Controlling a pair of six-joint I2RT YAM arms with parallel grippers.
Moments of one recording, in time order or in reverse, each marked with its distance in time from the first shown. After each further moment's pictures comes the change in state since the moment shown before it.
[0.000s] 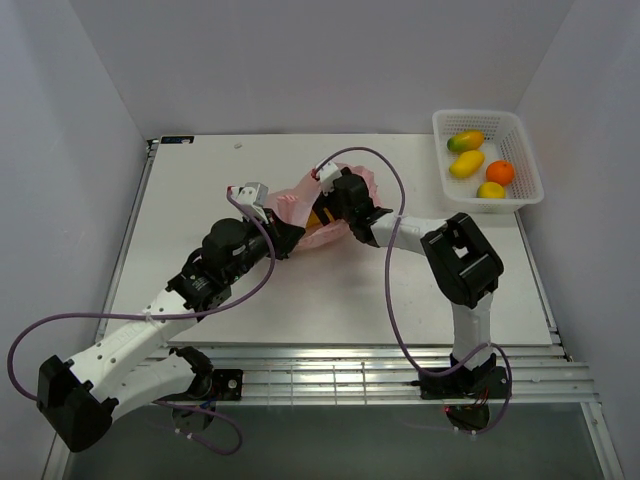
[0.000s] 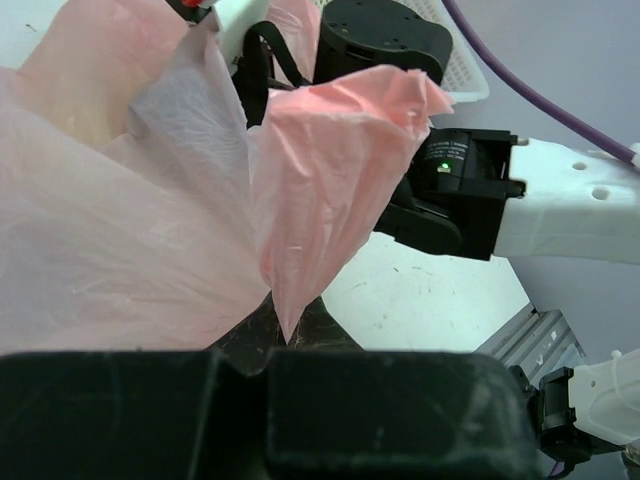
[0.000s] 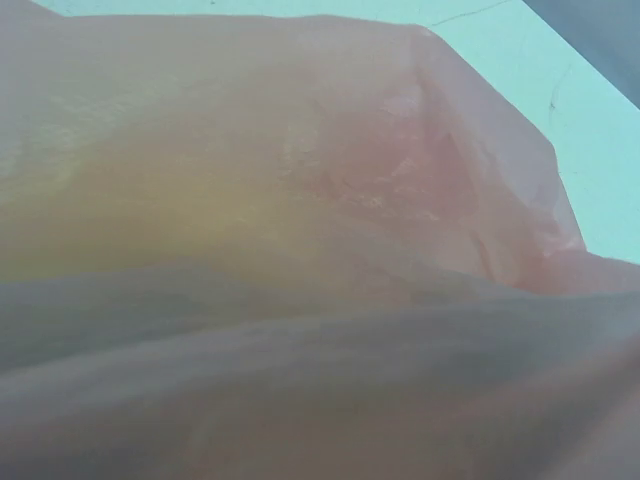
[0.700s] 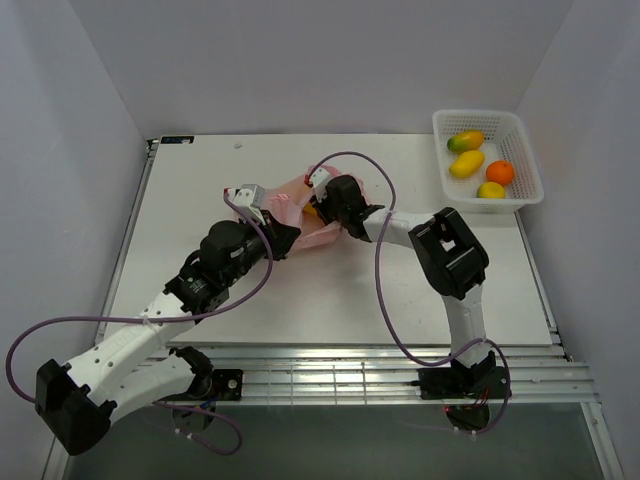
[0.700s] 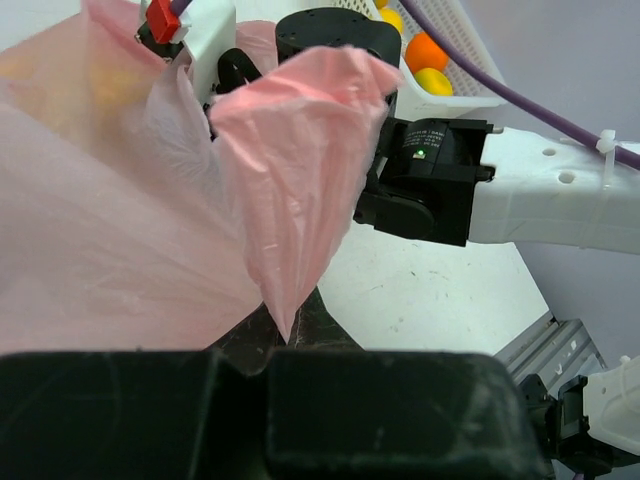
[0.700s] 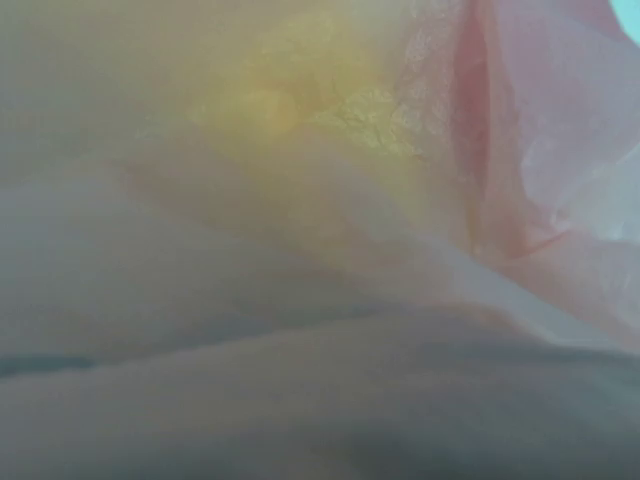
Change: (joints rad) left arm 0.000 -0.020 -0.009 -0.020 -0.039 0.017; right arm -0.004 0.129 0.135 -0.168 -0.136 0.018
